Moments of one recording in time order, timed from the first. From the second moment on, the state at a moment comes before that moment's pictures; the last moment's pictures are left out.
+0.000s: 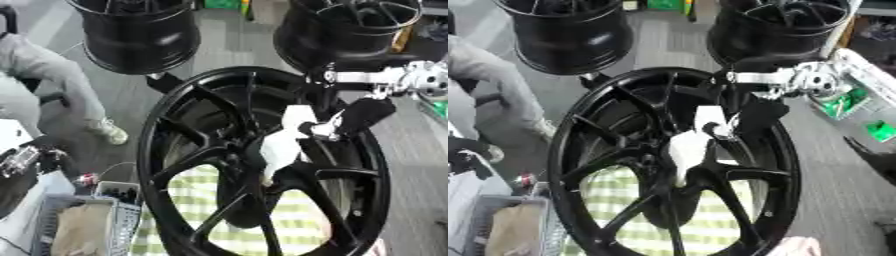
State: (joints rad) left arm -0.16 0.14 0.23 -1.70 -0.07 0.02 -0.79; right arm -0.57 -0.85 0.42 -1.89 0.39 0.36 0.75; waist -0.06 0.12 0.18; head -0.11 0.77
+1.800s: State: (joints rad) left arm -0.16 0.14 0.23 -1.70 -0.07 0.02 -0.79; right arm -0.57 -0.80 0.45 -1.78 0.46 0.29 0.65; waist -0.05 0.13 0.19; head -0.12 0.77
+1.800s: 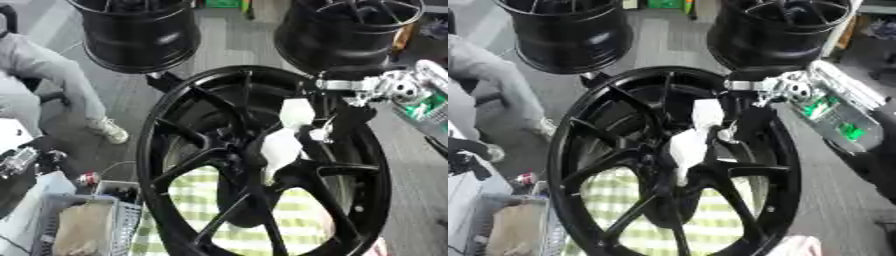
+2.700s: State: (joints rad) left arm -0.16 0.14 0.23 -1.70 -0.07 0.02 -0.79; right arm -0.61 -0.82 0.39 -1.84 0.28 0.32 0.43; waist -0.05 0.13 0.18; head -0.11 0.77
